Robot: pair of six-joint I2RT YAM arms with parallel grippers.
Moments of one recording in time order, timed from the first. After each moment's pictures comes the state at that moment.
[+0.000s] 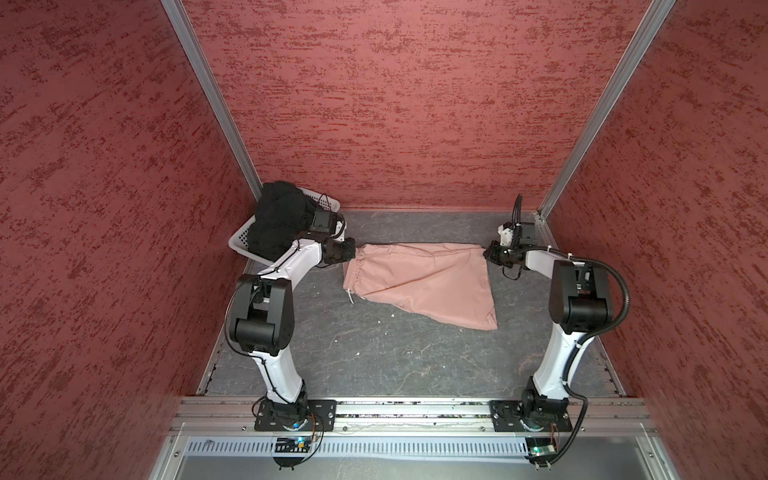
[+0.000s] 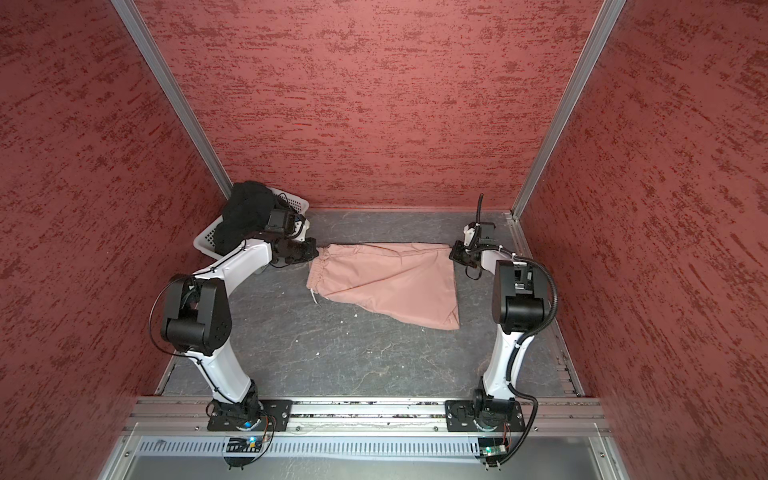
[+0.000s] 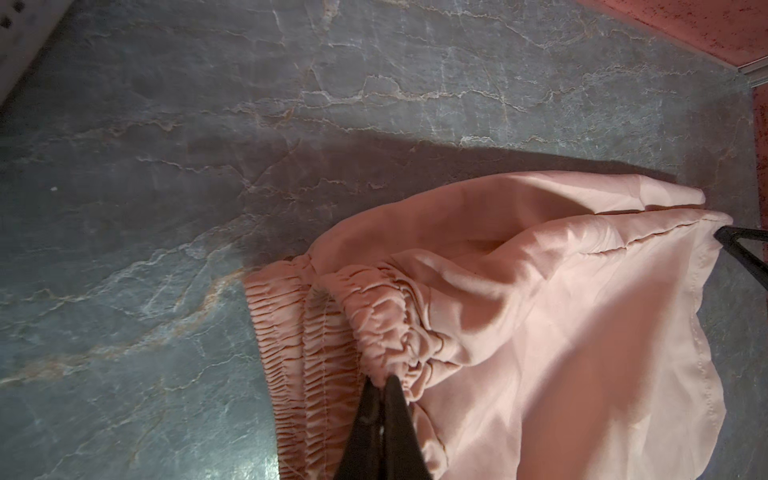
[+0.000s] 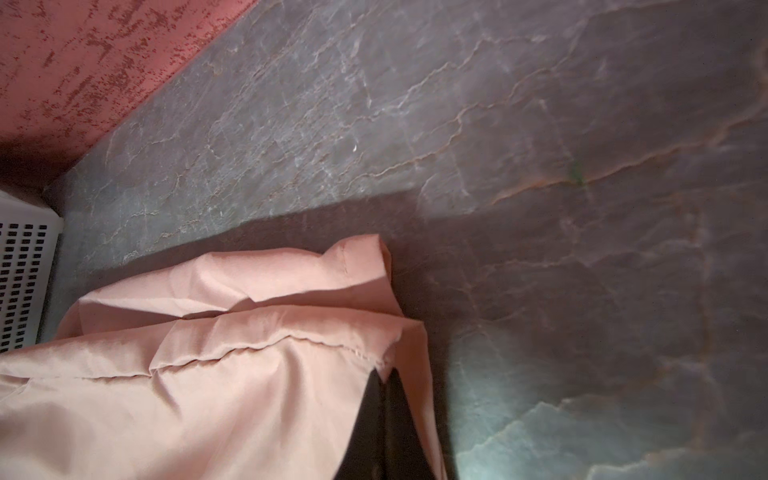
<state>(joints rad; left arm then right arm) -0.14 1.80 1.35 -0.54 0.26 -0.29 -0.11 1.98 1.29 -0.18 -0.42 0.32</state>
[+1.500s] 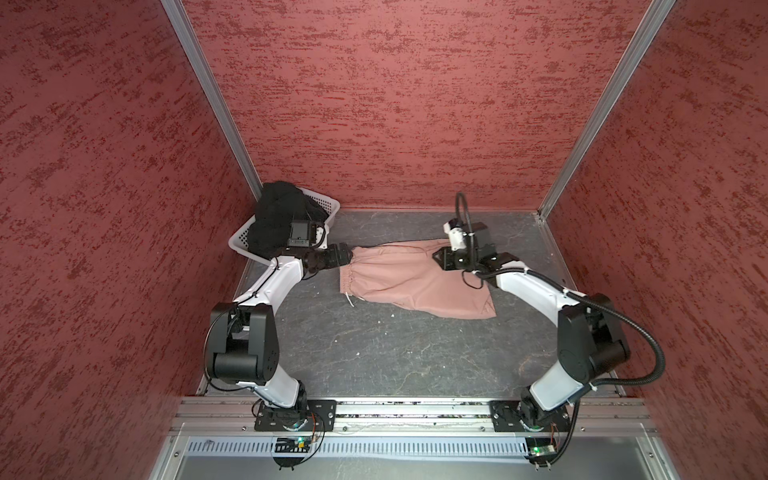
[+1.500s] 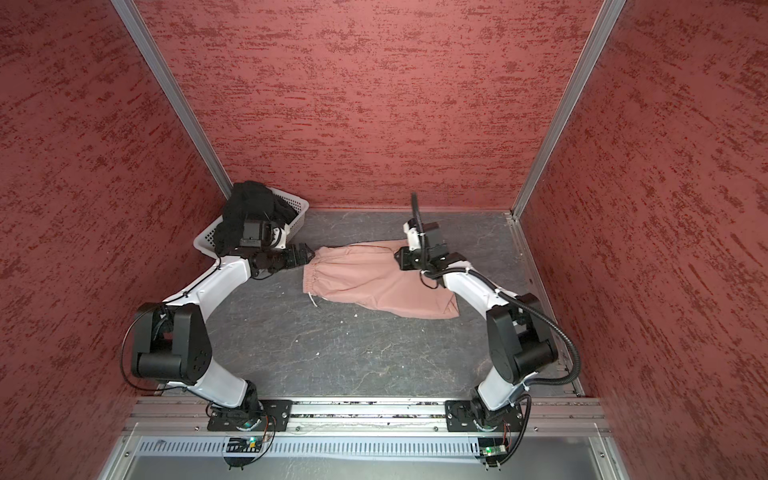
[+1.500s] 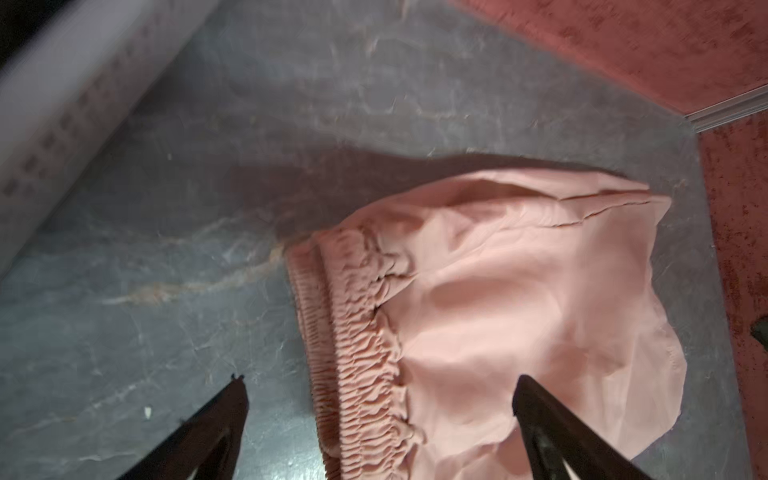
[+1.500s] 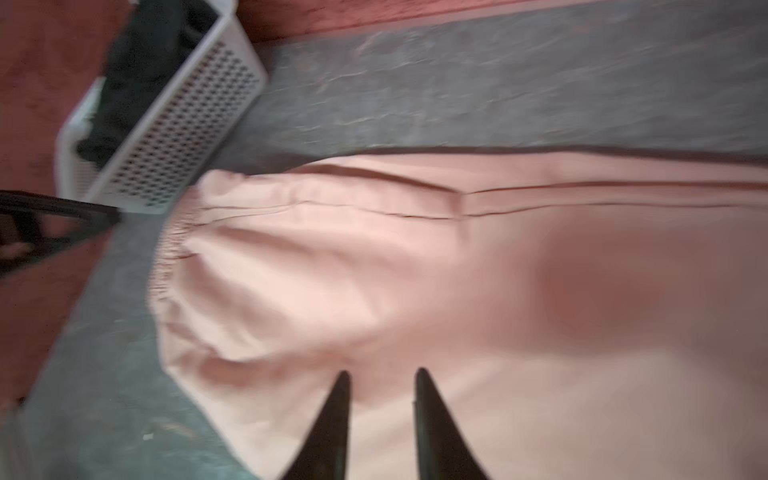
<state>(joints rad) -0.03 1.60 1.08 -0.43 0.35 -0.30 0.45 1.67 1.14 -0.14 -0.29 0.36</state>
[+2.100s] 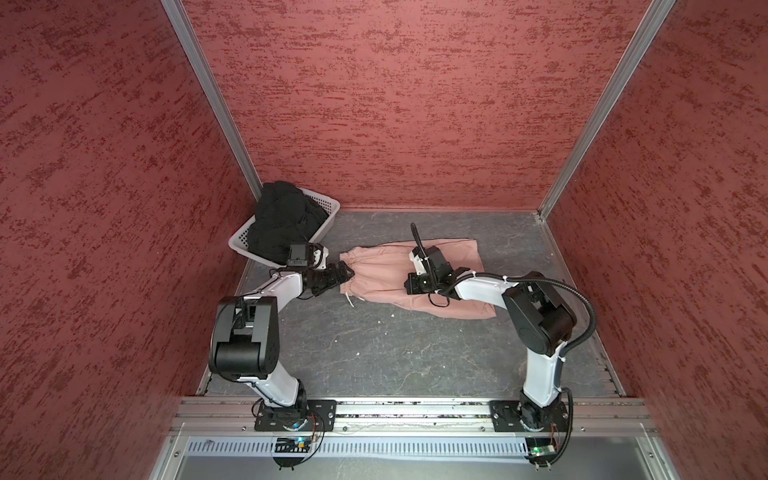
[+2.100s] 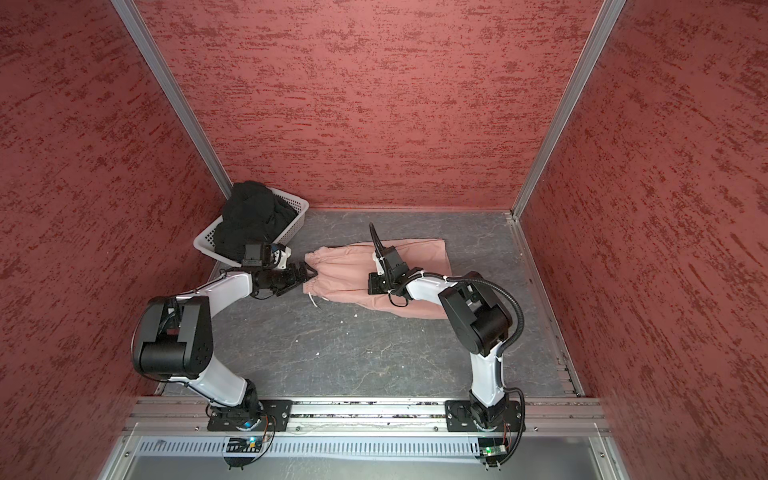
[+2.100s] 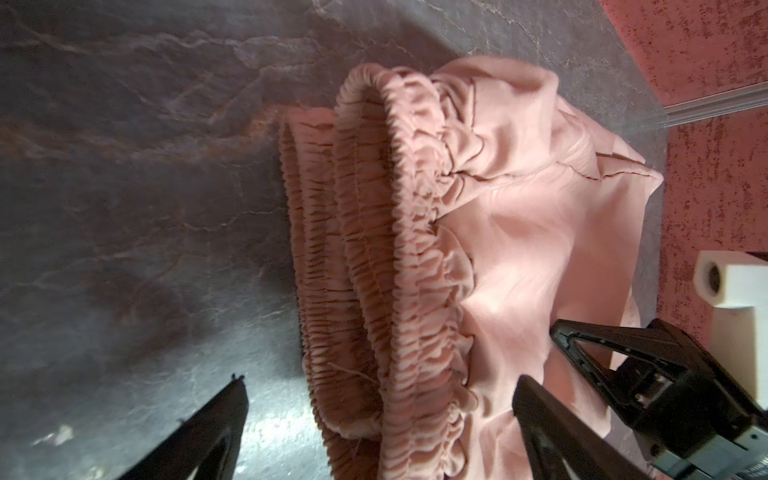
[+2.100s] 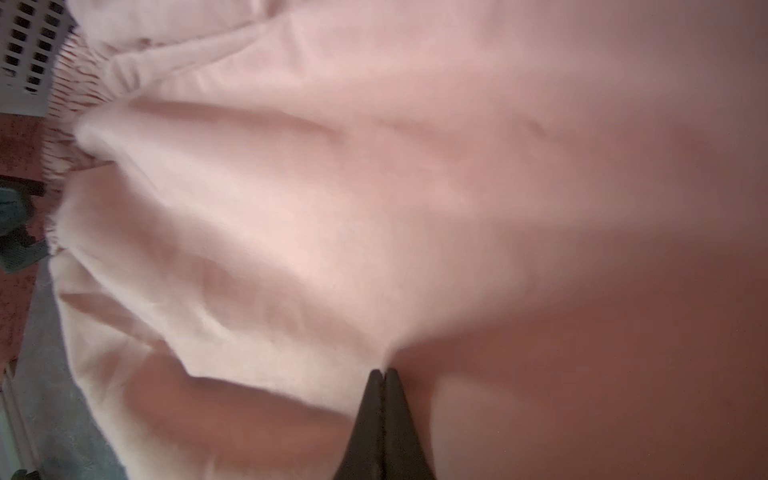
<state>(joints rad) 0.01 1.63 0.90 -0.25 0.52 -0.40 0.60 1.95 1.14 -0.06 -0.23 0.53</state>
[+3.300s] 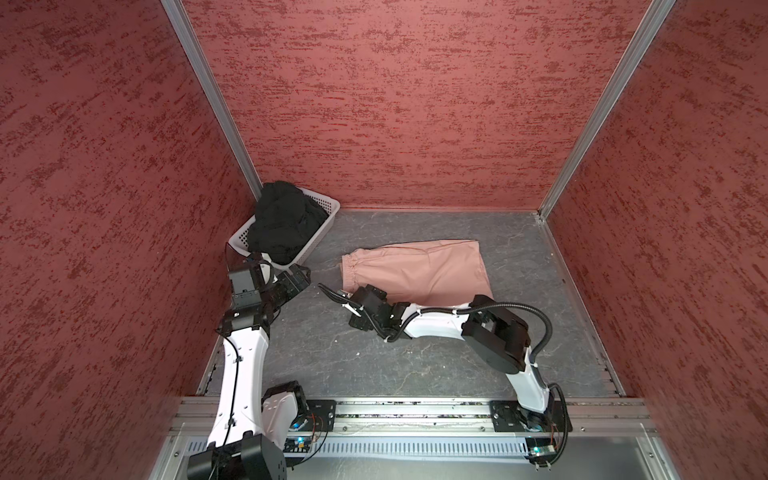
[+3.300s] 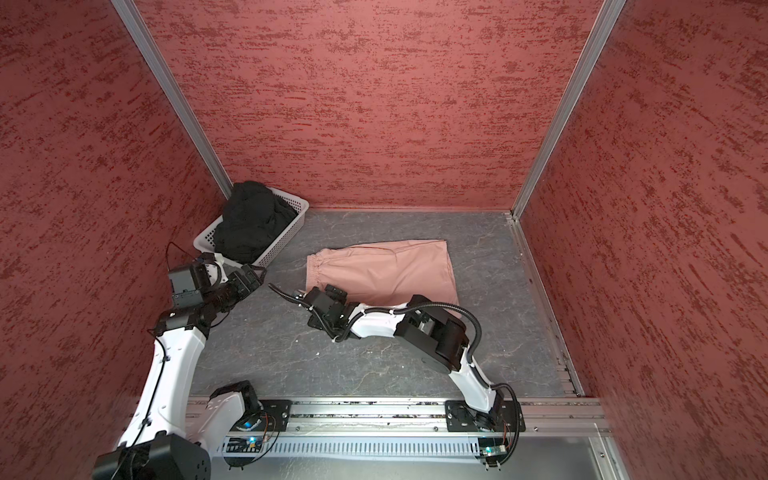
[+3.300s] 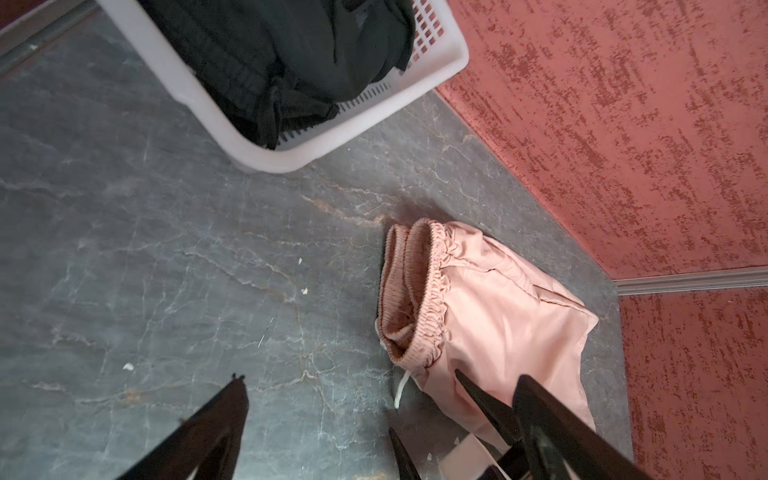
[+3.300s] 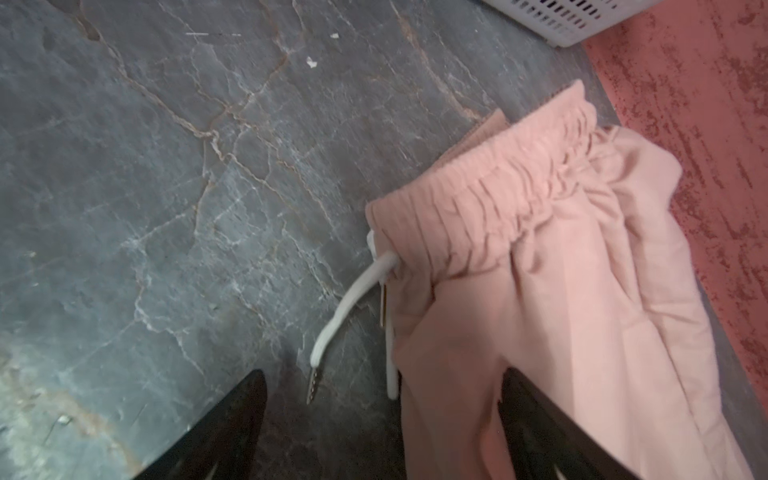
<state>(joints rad) 0.29 0.91 0.78 -0.59 0.39 -0.49 1.08 2.15 1.43 -0.02 0.37 -0.30</state>
